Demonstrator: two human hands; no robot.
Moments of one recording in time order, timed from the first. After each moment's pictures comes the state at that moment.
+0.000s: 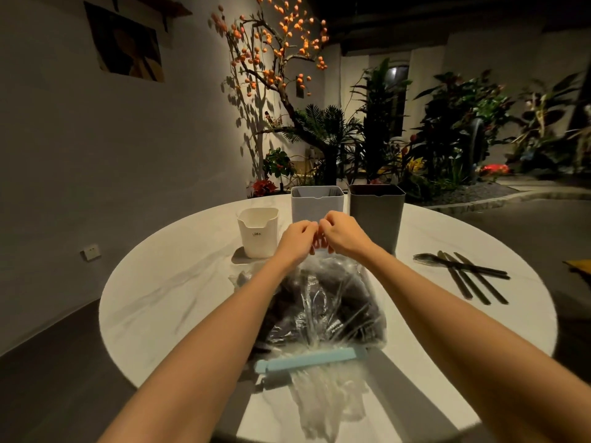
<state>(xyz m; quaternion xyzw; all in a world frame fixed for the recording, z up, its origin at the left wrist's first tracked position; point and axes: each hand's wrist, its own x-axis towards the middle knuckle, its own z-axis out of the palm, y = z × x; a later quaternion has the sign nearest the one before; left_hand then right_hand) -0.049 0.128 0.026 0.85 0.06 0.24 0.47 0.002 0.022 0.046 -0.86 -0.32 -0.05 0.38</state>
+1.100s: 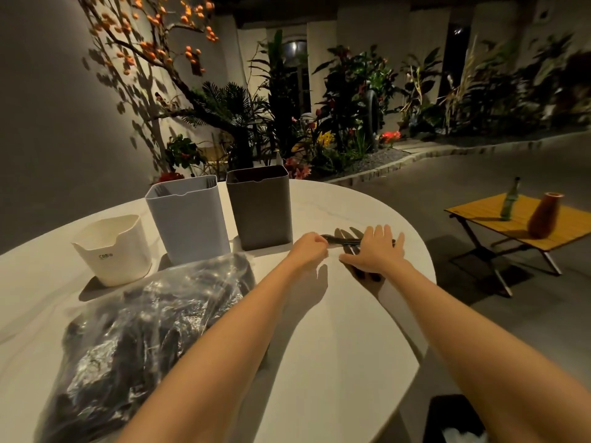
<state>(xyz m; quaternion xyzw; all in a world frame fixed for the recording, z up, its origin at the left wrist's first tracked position) 0.091 -0.054 -0.024 0.89 0.05 -0.01 0.45 0.126 -0.197 -0.048 -1.00 -0.01 -0.01 0.08</state>
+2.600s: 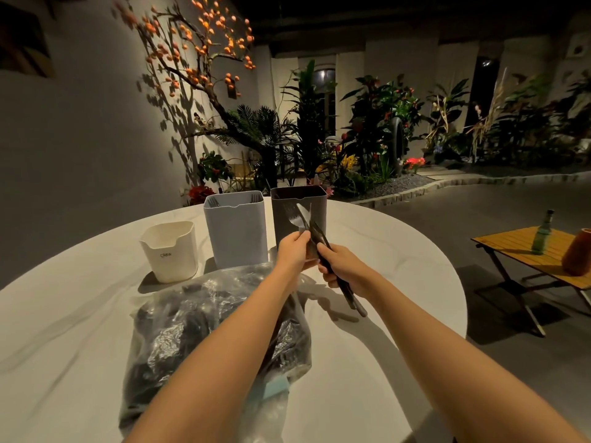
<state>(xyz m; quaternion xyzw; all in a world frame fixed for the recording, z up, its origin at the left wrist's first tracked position) 0.045 0.013 0.003 0.67 0.10 0.12 0.72 0.058 -0.098 -0.007 -0.75 -0.18 0.16 0.62</state>
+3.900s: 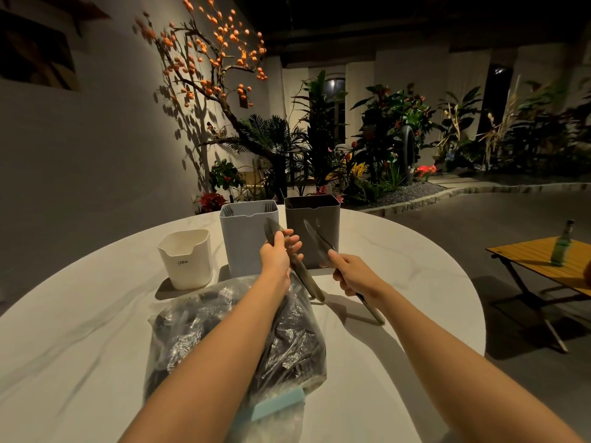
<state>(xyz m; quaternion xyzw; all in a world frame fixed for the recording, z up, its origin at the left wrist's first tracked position) 0.041 0.053 0.008 0.55 0.15 0.24 0.78 0.063 -0.093 -0.011 -0.78 -0.18 0.09 0.59</state>
